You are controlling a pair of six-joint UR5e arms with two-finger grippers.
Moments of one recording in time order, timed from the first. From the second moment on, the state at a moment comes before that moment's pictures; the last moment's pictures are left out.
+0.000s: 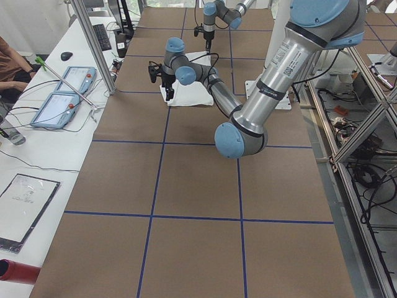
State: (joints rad) left arm -0.82 -2.17 -1.70 -1.73 -1.94 -1.42; right arm 0.62 -1.59 2.00 -1.31 2.01 1.23
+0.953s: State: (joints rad) left arm -0.75 -2.12 -1.77 -1.73 -1.87 -1.46; right arm 0.18 -1.75 2.22 -1.30 2.26 1.25
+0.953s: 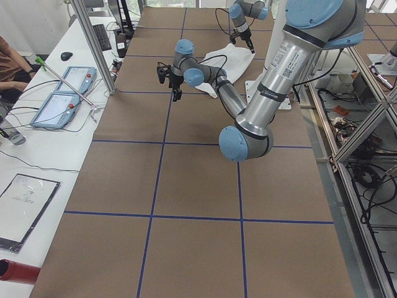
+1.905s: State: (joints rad) left arm -0.53 -2.15 -1.84 -1.74 -1.93 -1.68; right arm 0.65 -1.49 2.21 -1.22 2.23 1.24
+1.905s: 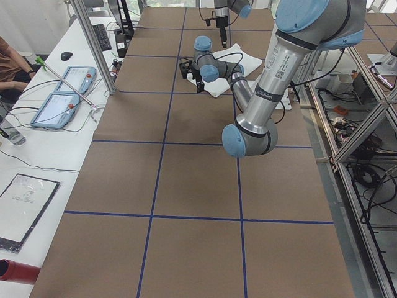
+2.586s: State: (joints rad) left arm -0.36 -2.24 -1.62 -1.88 -1.84 -1.91; right arm 0.76 -1.47 2.19 -1.18 2.21 1.24
